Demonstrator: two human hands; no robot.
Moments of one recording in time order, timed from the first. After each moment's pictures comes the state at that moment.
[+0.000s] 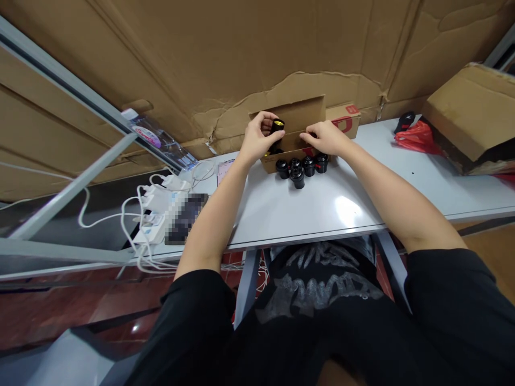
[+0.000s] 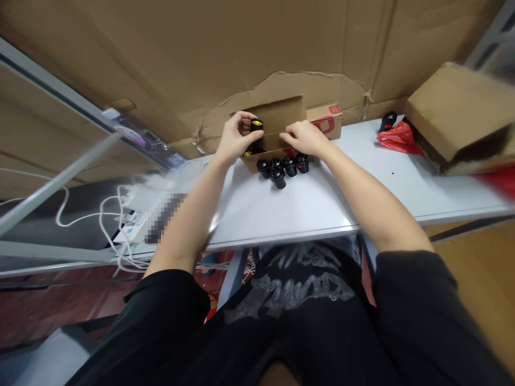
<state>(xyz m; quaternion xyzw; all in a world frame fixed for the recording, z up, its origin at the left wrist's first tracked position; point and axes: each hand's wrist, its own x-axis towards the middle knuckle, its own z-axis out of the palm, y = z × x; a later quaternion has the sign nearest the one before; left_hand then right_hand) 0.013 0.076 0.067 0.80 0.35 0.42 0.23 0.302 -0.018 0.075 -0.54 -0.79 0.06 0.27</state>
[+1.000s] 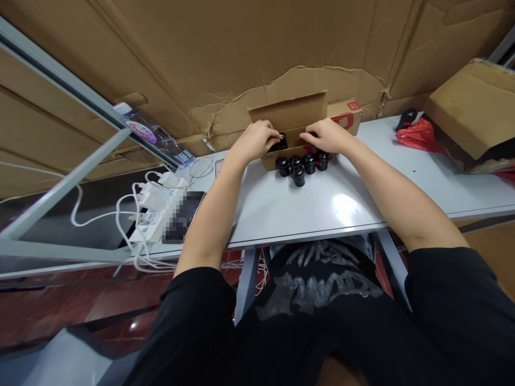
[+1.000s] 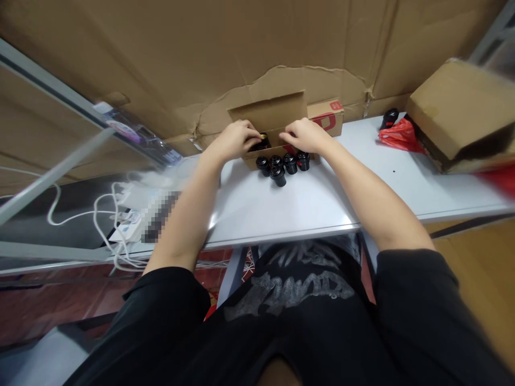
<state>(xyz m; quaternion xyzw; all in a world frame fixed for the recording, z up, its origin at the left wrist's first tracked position) -0.006 0.070 0.084 0.91 0.37 0.17 0.02 0.304 -0.019 0.075 -0.54 -0.81 0.03 0.23</state>
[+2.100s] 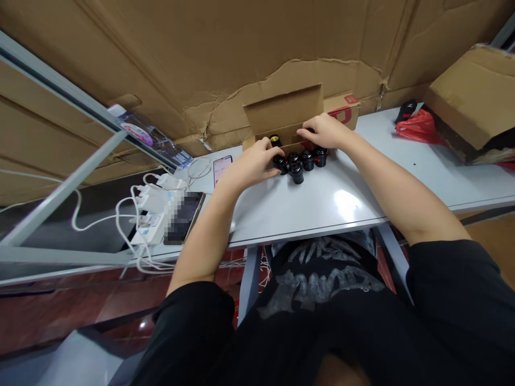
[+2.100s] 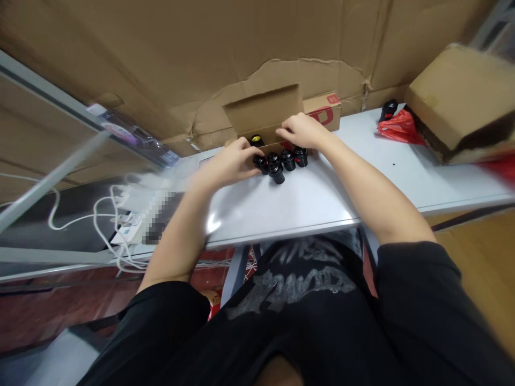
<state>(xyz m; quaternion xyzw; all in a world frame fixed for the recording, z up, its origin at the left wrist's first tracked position) -0.023 -0.041 0.093 0.93 0.35 0.09 0.01 0.302 -0.019 0.077 -0.55 -0.80 0.05 0.23</state>
